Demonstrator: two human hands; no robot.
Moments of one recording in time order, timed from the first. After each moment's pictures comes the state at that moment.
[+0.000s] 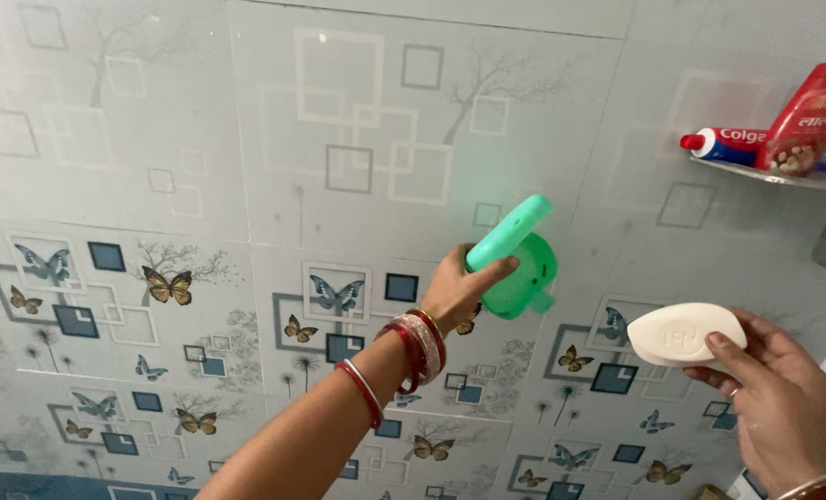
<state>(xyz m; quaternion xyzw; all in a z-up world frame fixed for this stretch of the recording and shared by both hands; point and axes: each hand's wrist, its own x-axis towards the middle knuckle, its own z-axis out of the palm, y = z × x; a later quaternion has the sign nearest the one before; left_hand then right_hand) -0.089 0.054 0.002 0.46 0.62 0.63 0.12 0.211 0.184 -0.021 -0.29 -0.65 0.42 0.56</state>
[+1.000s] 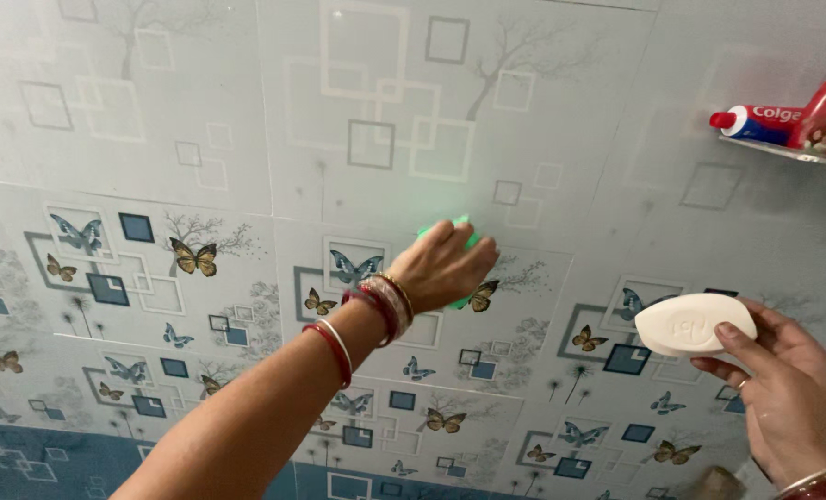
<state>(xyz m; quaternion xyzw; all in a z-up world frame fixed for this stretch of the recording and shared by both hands) -0.133 0.005 -0.008 0.58 0.46 0.03 -0.67 0.212 0.170 -0.025 -0.29 -0.67 0.42 0.54</state>
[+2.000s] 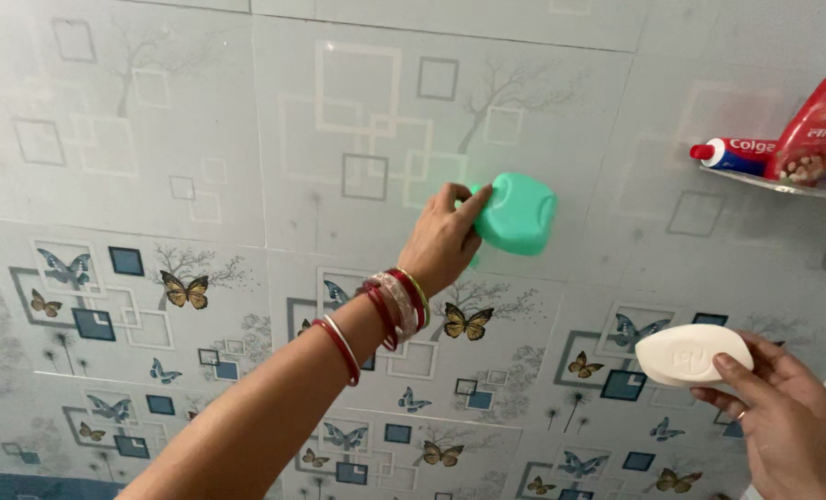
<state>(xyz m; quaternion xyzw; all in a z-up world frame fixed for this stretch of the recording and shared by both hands) -0.143 0.043 0.039 0.60 0.53 0.39 -0.45 0.212 0.191 -0.037 -0.32 -0.65 0.44 0.54</state>
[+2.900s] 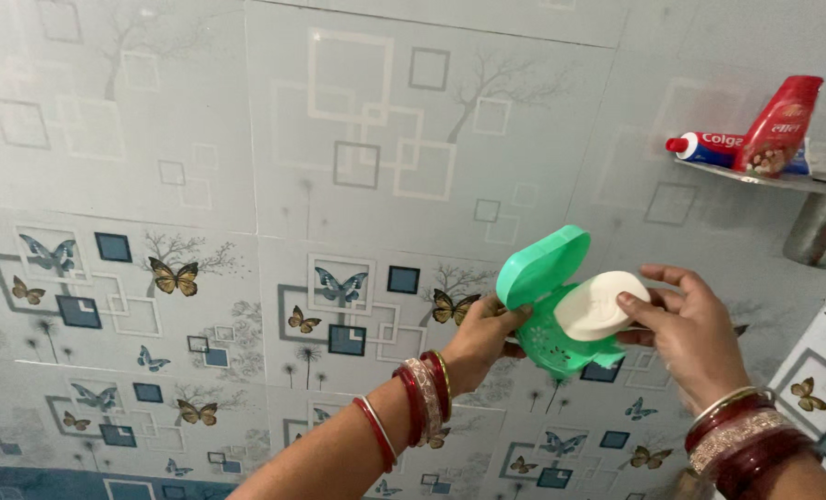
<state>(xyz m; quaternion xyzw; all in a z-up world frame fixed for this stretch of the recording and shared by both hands) -0.045 0.065 -0.062 0.45 0.43 0.68 0.38 0.167 0.132 0.030 -0.30 -0.71 0.43 0.47</state>
